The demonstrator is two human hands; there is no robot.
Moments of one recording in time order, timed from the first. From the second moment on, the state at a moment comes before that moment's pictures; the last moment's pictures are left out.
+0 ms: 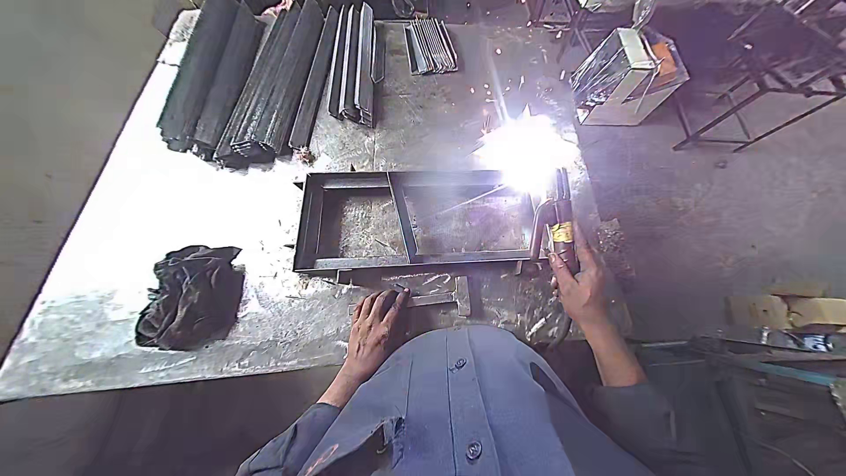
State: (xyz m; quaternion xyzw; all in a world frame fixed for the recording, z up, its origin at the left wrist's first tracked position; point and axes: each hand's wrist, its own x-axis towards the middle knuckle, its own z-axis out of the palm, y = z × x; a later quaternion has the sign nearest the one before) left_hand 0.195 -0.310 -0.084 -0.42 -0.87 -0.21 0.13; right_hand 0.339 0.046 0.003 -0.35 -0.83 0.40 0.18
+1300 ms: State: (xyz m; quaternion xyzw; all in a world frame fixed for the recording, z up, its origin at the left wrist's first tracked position) left_hand 0.202 -0.307 -0.083 -0.41 -0.88 -0.21 0.14; right_hand 0.365 0.155 0.025 -0.19 -0.93 0.29 0.11
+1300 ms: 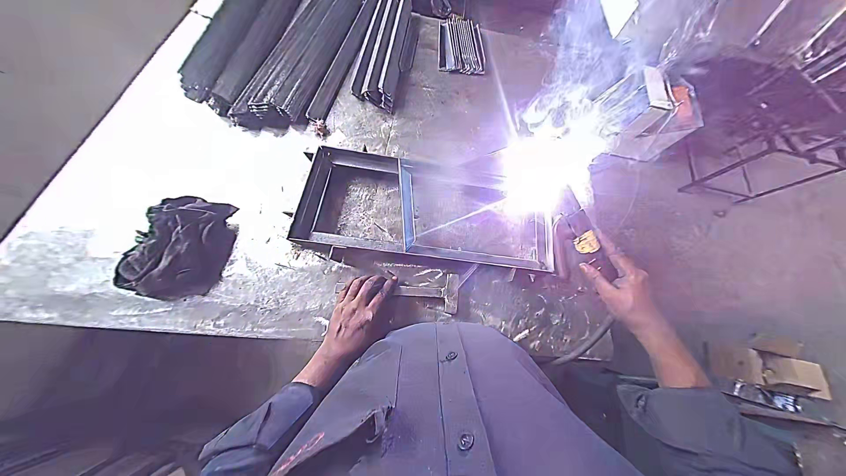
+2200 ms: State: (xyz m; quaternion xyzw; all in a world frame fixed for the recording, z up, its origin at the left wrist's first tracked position) left_hand 0.202 -0.305 -0.079 -0.40 -0.89 -0.19 0.13; right_hand 0.369 0.152 0.021 -0.15 -0.95 0.25 0.14
